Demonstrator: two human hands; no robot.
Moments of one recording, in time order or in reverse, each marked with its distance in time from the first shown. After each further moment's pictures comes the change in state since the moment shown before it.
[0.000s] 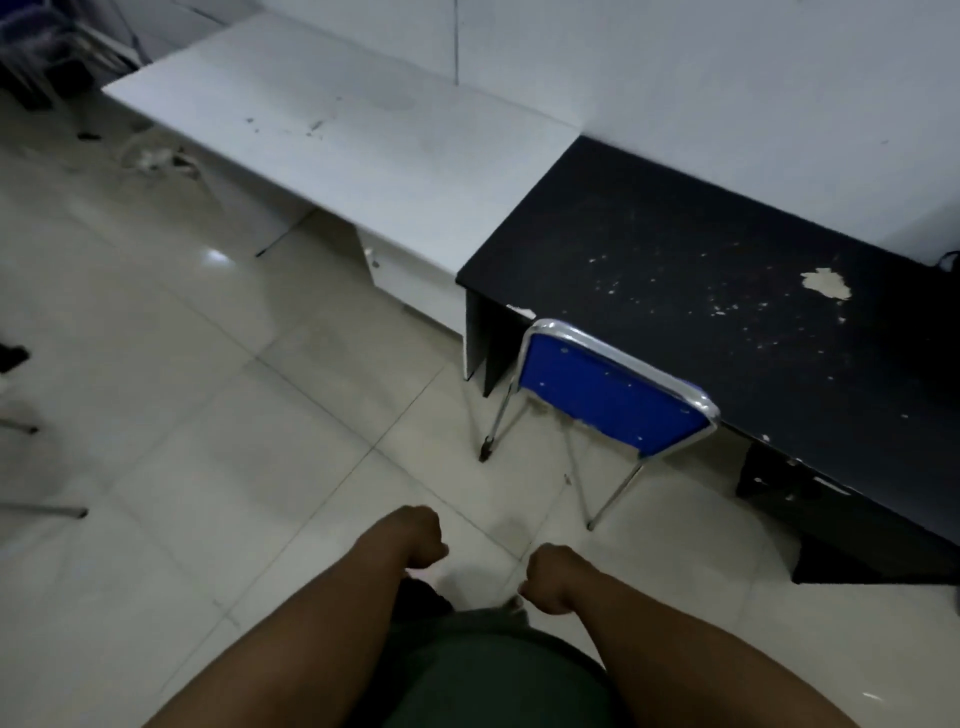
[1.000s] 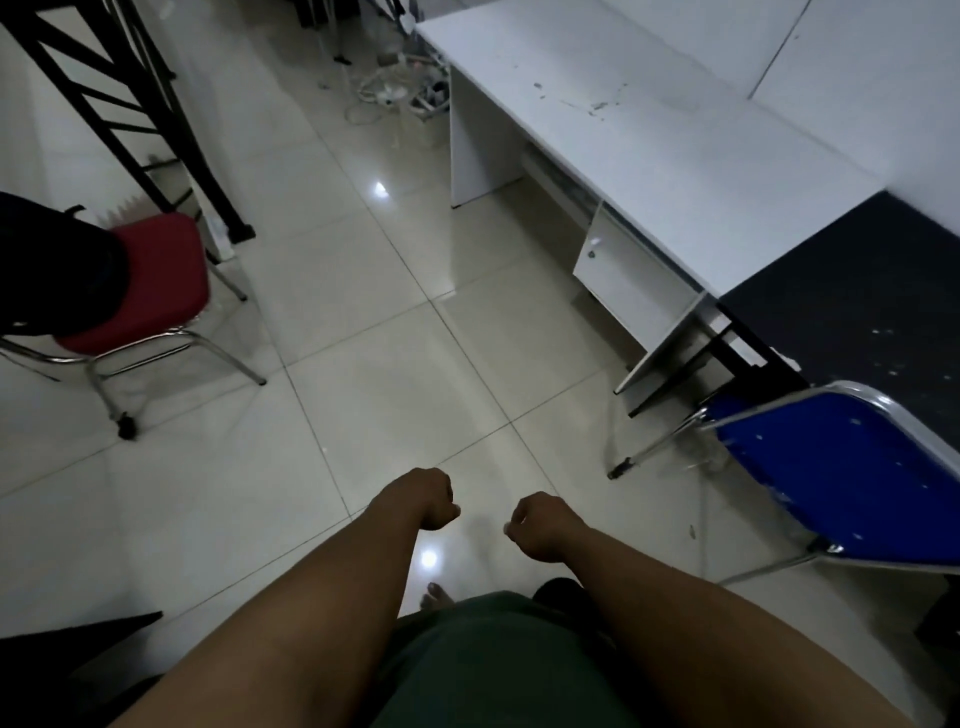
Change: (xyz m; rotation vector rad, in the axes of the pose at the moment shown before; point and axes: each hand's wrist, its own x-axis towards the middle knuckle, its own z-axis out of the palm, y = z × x) left_hand -0.079 -0.300 0.041 -0.342 0.168 -0.175; right_hand -0.003 -0.326 0.042 -0.121 0.155 -0.271
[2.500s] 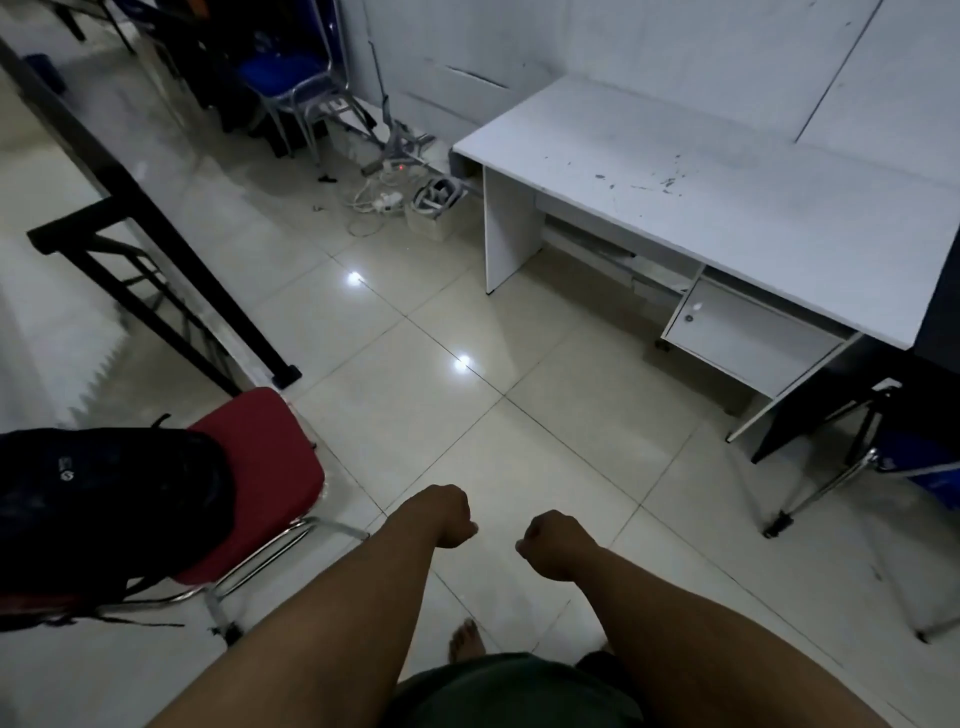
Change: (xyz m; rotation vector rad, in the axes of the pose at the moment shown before) left_hand 0.096 -0.345 -0.305 0.243 0.025 0.116; right_hand 0.185 -0.421 -0.038 0.223 0.154 0.091
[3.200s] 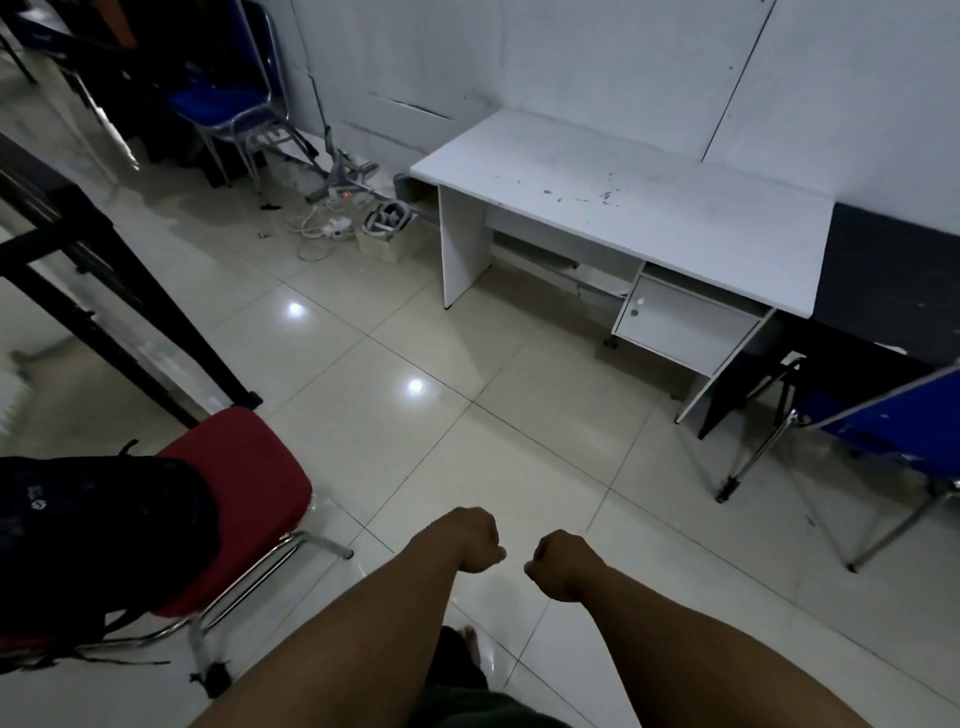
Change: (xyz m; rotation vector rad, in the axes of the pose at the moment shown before) left_hand -0.067 -0.015 0.049 0.022 -0.004 0.252; right_hand -0.072 -0.017 0.074 0.022 0.085 0.135
